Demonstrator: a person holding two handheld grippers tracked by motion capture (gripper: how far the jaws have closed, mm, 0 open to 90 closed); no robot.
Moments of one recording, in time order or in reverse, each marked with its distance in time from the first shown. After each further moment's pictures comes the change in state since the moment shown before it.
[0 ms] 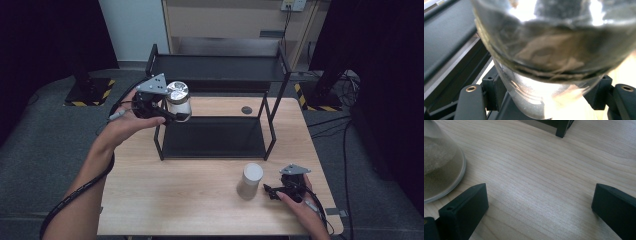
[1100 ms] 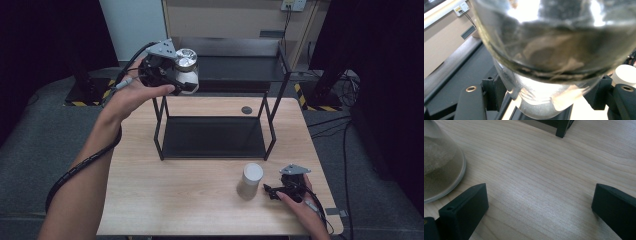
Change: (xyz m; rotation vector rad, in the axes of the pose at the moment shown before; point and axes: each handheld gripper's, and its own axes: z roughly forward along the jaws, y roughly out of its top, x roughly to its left) left arm 0.026 0.068 -0.003 0.010 0.068 -0.004; right arm 0.000 0.000 0.000 0.001 0.001 0.000
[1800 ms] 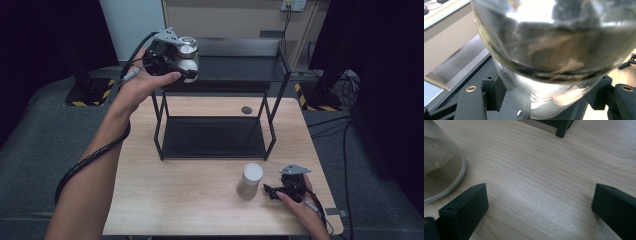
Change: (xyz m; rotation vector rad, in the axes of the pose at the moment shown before) left arm -0.001 0.021 0.013 0.051 0.132 -0.107; right arm 0.000 0.000 0.000 0.000 0.000 0.000
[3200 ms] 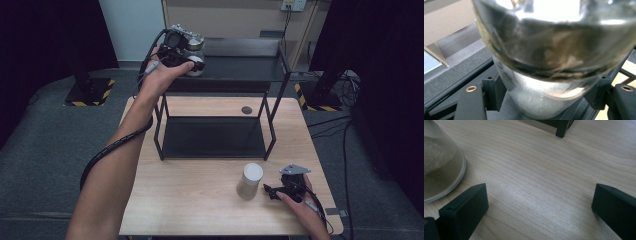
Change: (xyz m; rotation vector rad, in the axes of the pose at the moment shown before) left arm 0.013 0.015 0.050 0.050 0.078 -0.232; right arm 0.000 0.000 0.000 0.000 0.000 0.000
